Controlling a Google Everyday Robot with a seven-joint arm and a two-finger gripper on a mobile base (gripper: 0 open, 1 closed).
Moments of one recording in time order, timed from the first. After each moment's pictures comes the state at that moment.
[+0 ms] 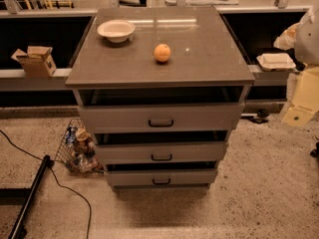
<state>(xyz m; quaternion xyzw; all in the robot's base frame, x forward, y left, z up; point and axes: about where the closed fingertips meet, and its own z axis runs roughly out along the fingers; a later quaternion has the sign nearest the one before) 0.438 -0.217 0.977 -0.60 0.78 -0.03 0.16</state>
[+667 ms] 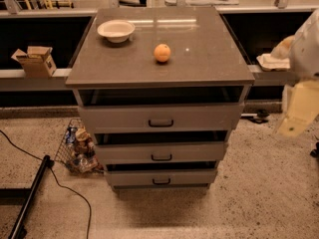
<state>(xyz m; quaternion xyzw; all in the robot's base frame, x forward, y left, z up) 0.437 -0.216 0.960 -0.61 0.78 -0.03 0.16</state>
